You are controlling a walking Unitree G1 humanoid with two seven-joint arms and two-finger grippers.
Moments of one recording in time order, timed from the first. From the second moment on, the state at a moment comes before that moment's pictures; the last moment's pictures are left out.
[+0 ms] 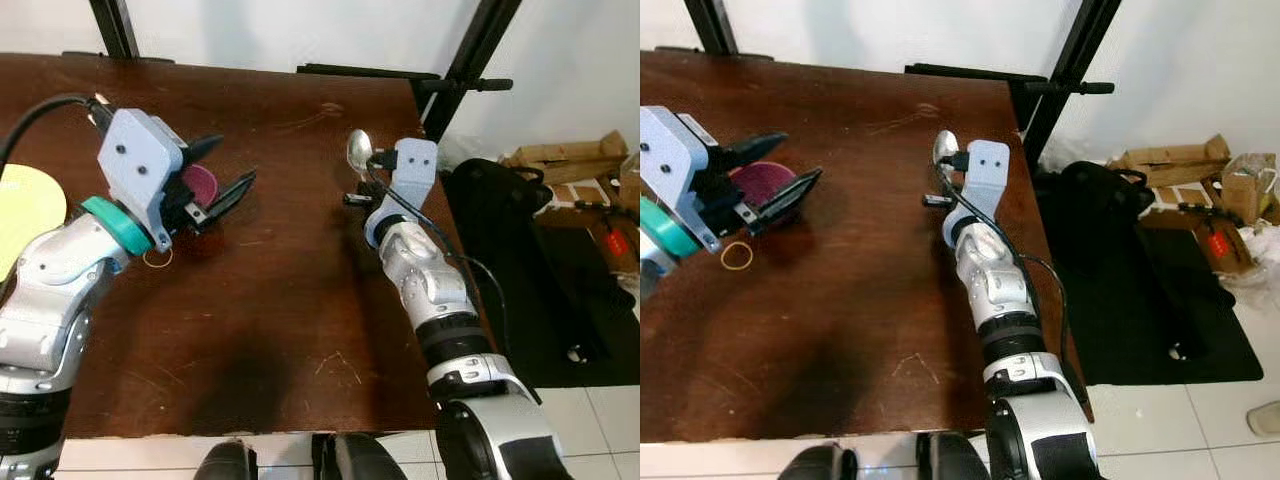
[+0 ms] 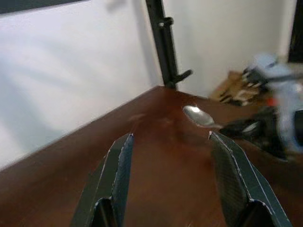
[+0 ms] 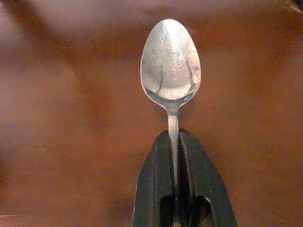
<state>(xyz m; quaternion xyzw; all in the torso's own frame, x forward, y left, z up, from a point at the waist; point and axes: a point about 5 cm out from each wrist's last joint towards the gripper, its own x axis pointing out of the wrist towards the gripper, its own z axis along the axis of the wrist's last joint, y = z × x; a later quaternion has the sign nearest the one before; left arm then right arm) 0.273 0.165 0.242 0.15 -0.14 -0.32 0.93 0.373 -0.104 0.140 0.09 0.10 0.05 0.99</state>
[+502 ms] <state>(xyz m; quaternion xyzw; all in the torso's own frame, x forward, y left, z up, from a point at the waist) 0.266 0.146 0.218 0.10 -0.09 -0.34 0.93 0.313 -0.161 0.109 0.05 0.12 -0.02 0.99</state>
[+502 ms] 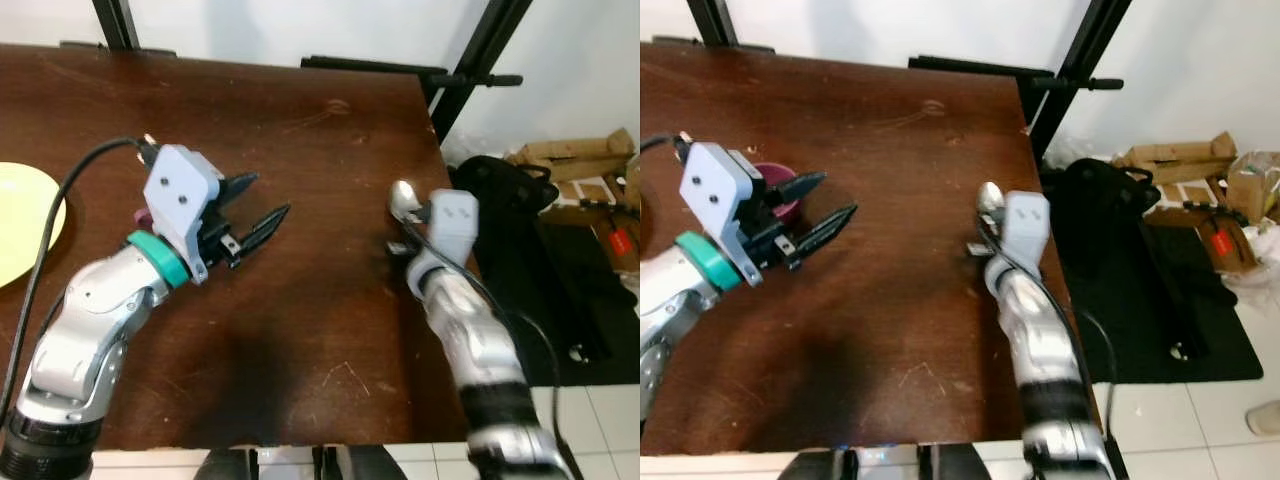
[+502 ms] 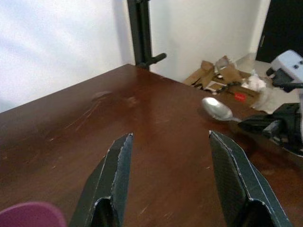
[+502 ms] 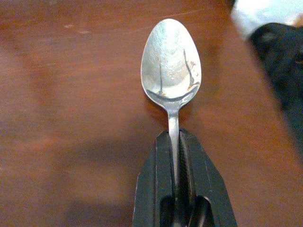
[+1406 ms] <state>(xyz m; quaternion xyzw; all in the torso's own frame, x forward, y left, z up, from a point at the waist) 0.261 0.134 0.215 0.09 -0.07 -0.36 0.92 0.334 -0.164 0.117 0.03 0.08 -0.01 1.00</state>
